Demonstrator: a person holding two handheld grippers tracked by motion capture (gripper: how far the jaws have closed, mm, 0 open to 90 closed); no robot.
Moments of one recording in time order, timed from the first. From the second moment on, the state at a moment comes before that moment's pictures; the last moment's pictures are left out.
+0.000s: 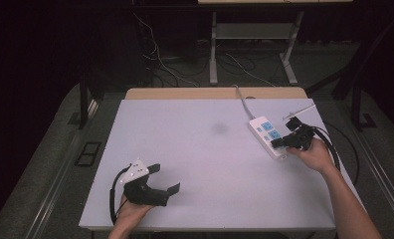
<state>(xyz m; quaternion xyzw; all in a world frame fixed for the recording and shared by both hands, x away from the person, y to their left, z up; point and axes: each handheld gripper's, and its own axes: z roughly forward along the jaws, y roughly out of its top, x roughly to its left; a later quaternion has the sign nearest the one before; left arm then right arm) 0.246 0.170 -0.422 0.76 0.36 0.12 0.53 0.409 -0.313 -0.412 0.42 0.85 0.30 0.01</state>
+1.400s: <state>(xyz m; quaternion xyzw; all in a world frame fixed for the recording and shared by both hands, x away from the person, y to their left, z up) 0.247 0.171 -0.424 0.76 0.36 0.12 0.53 0.399 -0.318 -0.416 0.43 0.83 0.34 0.03</state>
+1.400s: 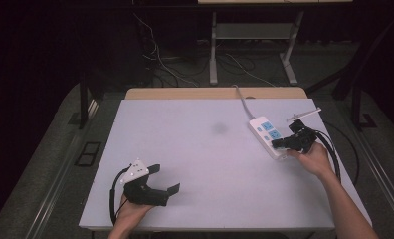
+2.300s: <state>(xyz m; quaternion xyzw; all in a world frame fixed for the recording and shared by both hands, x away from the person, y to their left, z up) 0.248 0.171 -0.424 0.76 0.37 0.12 0.53 0.398 -0.315 -0.389 0.42 0.85 0.33 0.04</state>
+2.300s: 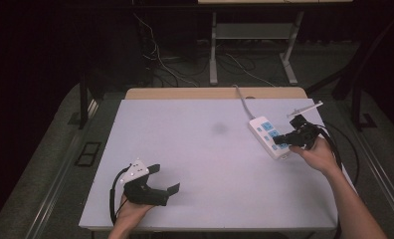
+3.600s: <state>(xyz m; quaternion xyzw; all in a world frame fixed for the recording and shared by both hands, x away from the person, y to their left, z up) 0.248 0.170 -0.424 0.76 0.36 0.12 0.53 0.436 -0.298 -0.387 0.42 0.85 0.31 0.04</state>
